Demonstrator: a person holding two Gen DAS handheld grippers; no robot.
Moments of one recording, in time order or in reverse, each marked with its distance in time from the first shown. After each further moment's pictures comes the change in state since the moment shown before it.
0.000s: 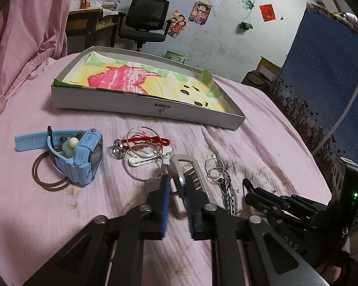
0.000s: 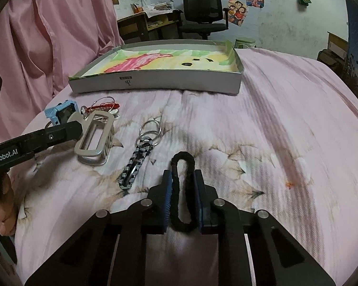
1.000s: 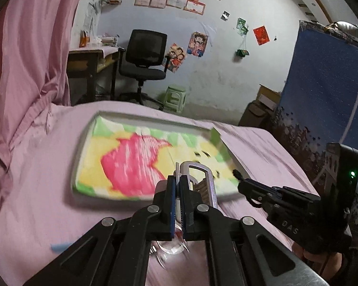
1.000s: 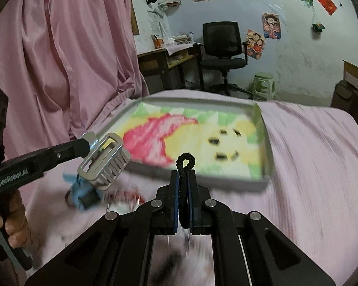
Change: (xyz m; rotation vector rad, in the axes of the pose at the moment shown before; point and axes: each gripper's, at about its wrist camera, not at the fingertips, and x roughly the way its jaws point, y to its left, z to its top) left arm -0.014 0.026 0.110 0.053 -0.200 0.023; right arm -0.003 0.021 0.114 -0.054 -0.199 0.111
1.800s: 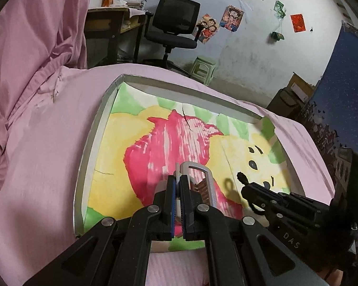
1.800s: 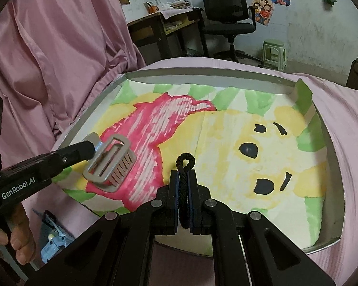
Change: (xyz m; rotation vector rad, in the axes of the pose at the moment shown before) left arm 0.098 0.065 0.014 -0.118 0.203 0.100; right arm 0.141 0.013 0.025 0.055 0.216 0.034
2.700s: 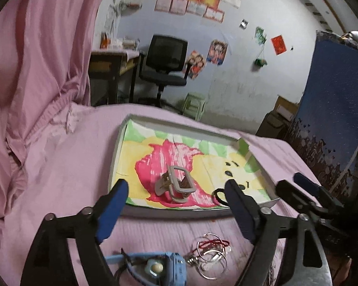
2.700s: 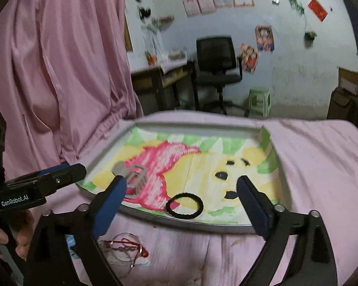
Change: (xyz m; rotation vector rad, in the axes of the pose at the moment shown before) left arm -0.105 -0.008 -0.046 0.060 -0.275 -0.021; right arm -0.111 0.007 -0.031 -0.022 -0.362 -0.065
